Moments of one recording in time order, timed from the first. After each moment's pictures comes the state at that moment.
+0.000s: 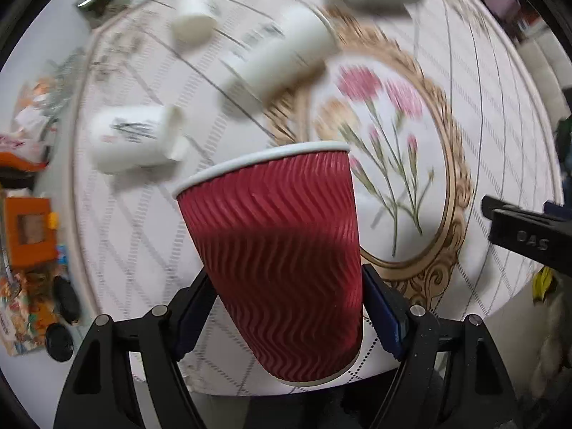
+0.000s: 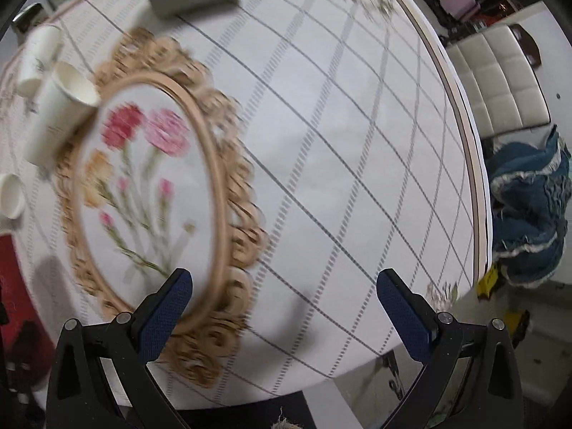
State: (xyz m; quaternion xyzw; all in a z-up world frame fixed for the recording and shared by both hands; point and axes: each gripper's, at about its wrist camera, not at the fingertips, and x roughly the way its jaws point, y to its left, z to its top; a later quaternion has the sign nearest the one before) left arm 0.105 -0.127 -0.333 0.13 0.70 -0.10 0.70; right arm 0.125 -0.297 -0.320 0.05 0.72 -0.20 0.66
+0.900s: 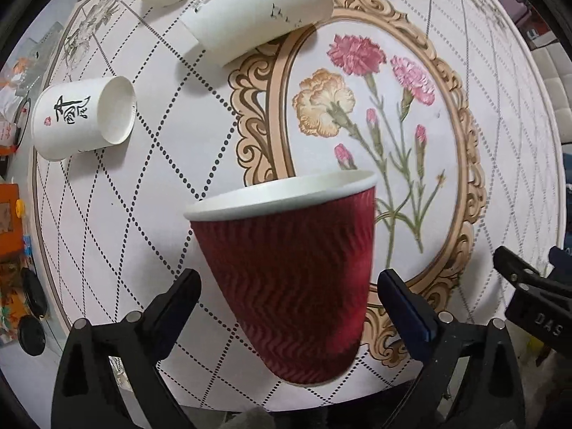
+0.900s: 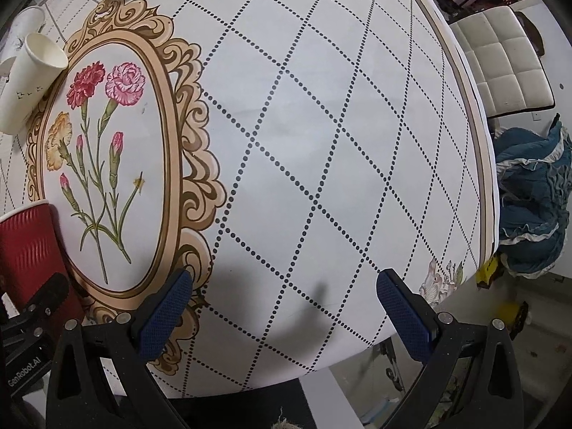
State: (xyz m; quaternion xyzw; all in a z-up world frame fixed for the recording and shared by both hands) left arm 0.125 -0.121 -0.358 0.08 0.72 -0.09 0.68; right arm 0.100 -0.312 -0.336 0.05 0.74 -0.19 0.65
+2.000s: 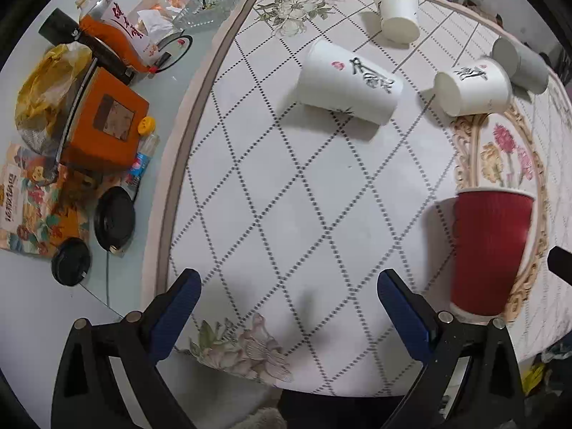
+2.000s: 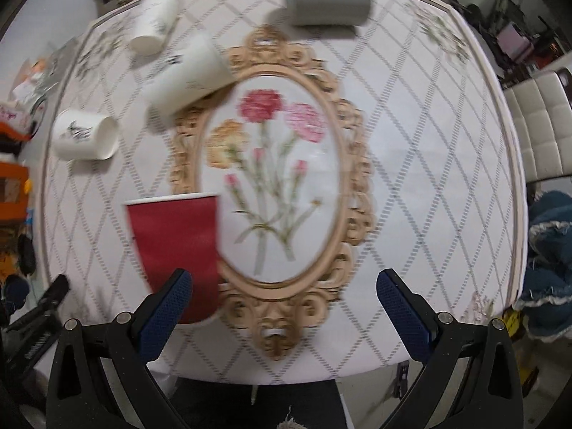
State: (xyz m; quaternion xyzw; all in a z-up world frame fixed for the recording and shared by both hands) left arm 0.082 0.042 -0.308 0.04 0.65 0.08 0.75; right arm 0.124 -0.181 -0.273 0.04 0.70 -0.05 0.71
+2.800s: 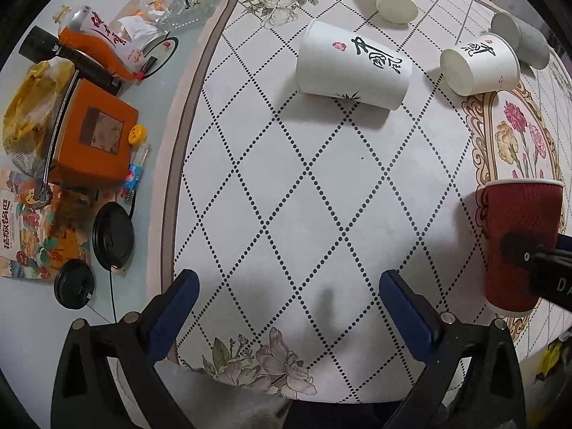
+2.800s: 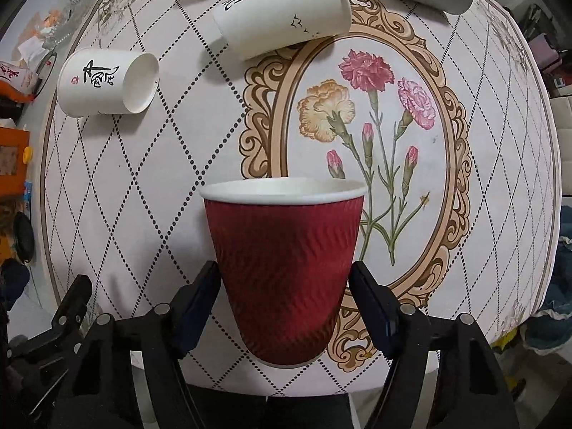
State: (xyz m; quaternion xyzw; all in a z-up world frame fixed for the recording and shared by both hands) left arm 0.088 0.047 -0.324 0.07 0.66 0.06 0.74; right arm 0.142 -0.121 -0.326 0.04 0.74 -0.03 0.67
